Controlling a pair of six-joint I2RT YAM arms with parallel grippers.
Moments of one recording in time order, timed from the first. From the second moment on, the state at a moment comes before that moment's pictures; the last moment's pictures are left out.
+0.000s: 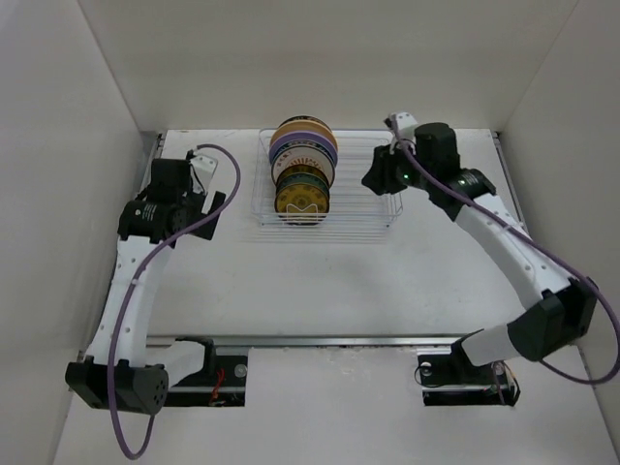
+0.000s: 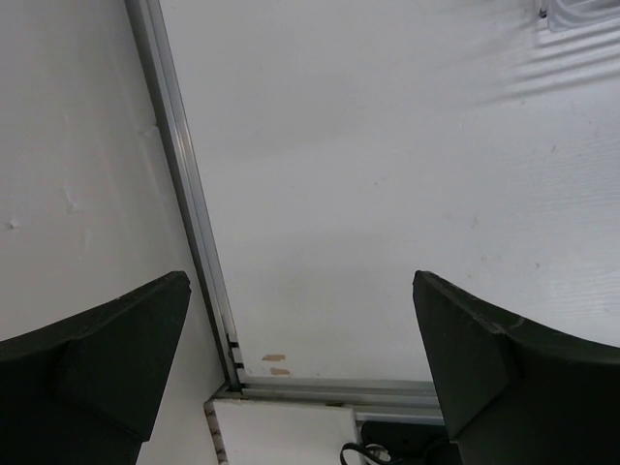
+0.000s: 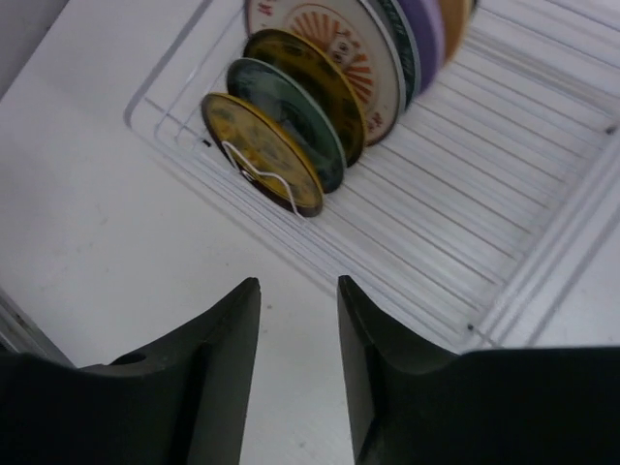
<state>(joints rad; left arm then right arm) -0.13 1.11 1.30 -1.03 -0.23 0.29 0.40 1.40 1.41 -0.49 -0.26 0.14</state>
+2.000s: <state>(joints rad) -0.14 2.04 1.85 -1.03 0.26 -0.11 0.59 2.08 1.85 -0.39 -0.23 -0.16</state>
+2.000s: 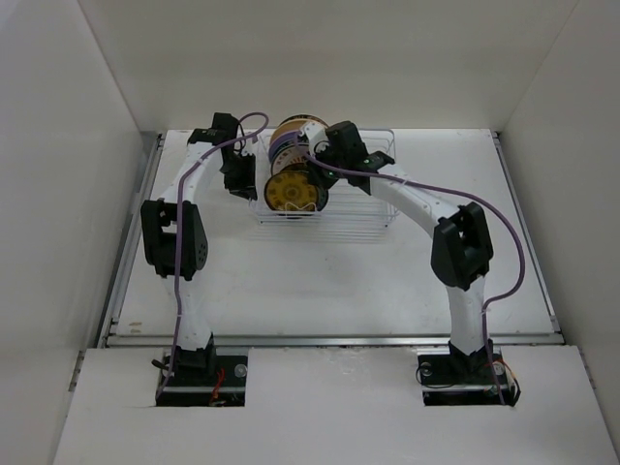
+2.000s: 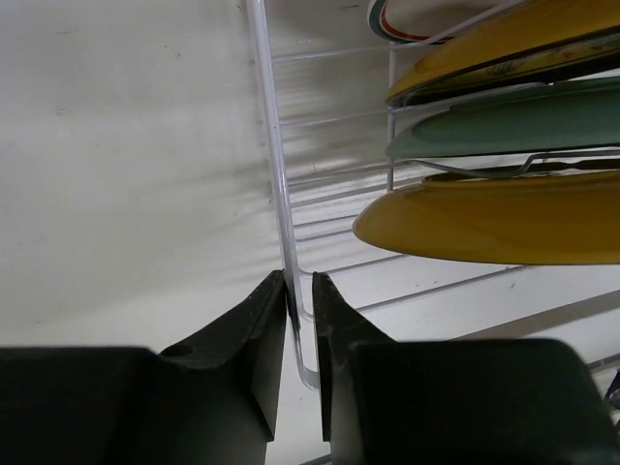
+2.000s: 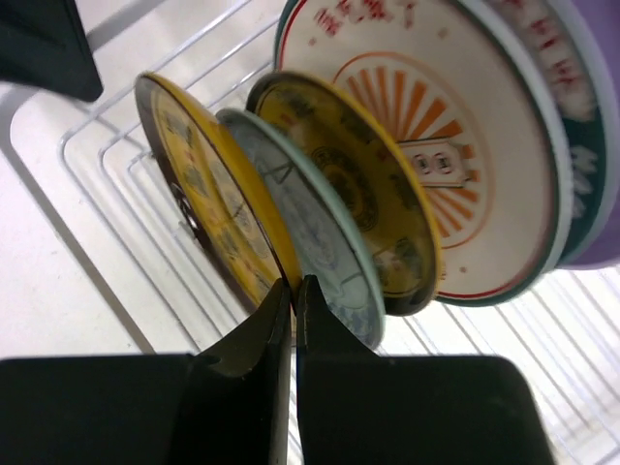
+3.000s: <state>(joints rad) -0.14 2.04 1.85 -1.03 0.28 -0.11 0.55 1.63 1.35 -0.53 -0.54 0.08</state>
